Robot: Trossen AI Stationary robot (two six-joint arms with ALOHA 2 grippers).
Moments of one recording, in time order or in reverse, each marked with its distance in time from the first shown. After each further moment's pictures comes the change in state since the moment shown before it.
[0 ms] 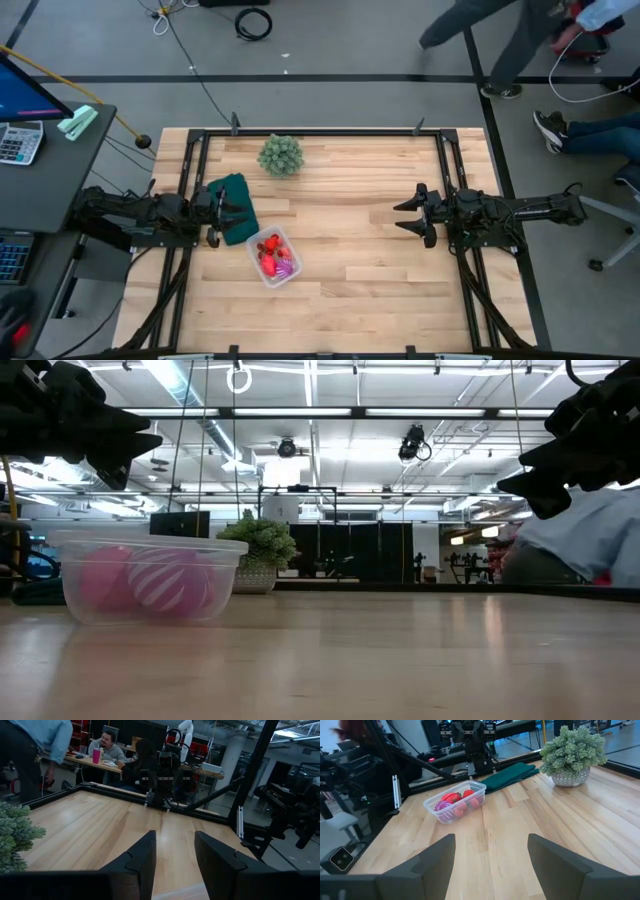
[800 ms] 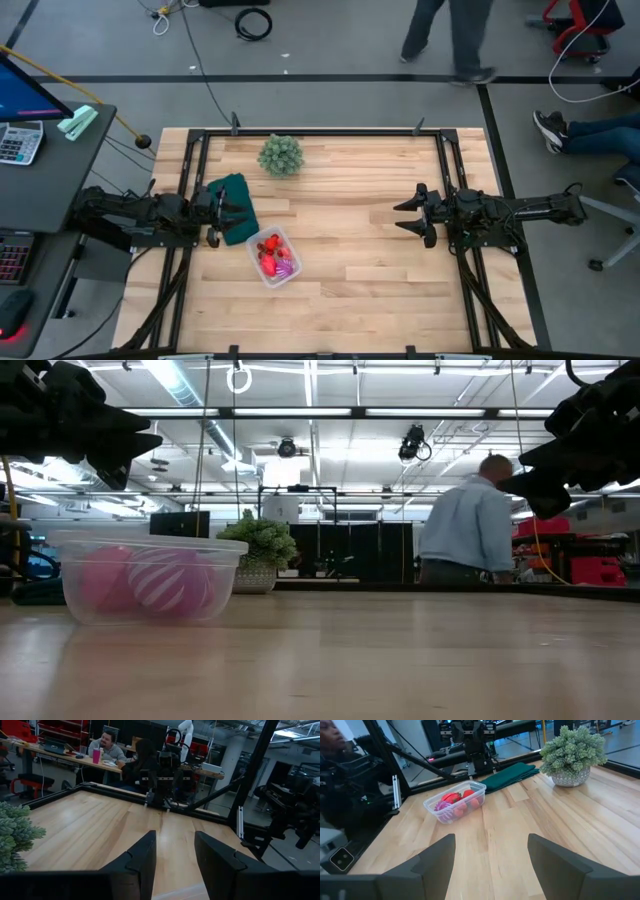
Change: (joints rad) left arm 0.000 0.000 0.000 0.000 0.000 0.000; right arm 0.000 0.000 0.000 0.000 0.000 0.000
